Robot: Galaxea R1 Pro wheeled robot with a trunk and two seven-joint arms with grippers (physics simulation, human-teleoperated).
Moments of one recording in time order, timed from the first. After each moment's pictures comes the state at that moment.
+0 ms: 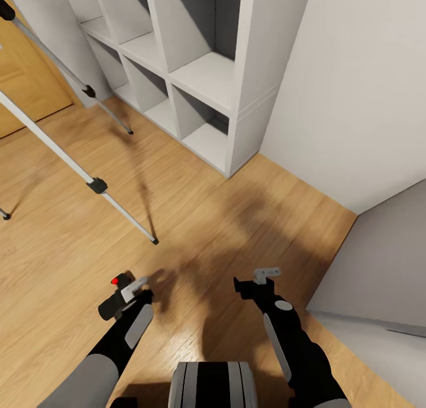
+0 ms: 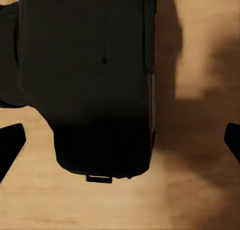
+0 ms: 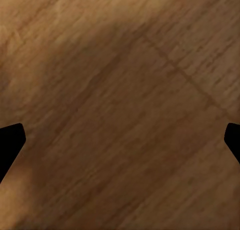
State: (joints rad) left arm -0.62 -0.05 -0.08 -0.67 0.58 0.08 0.64; right arm -0.41 0.15 0.10 -1.21 0.02 0.41 0.00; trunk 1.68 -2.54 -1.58
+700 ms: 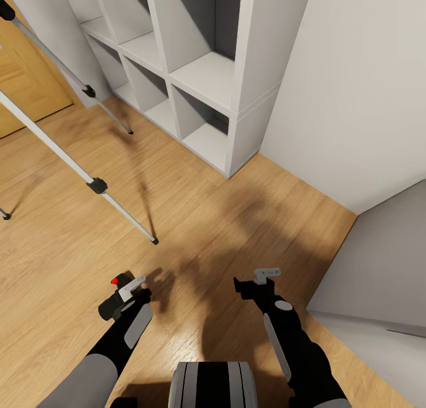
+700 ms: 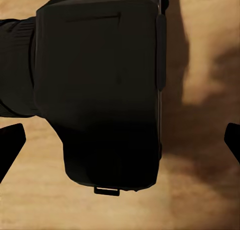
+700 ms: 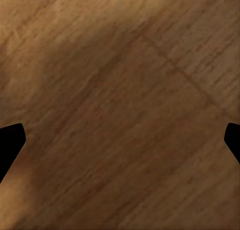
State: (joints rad) left arm -0.62 -0.05 -0.08 -0.67 0.58 0.05 0.65; right arm -0.41 0.15 0.10 -1.21 0.02 0.42 0.00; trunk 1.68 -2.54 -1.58
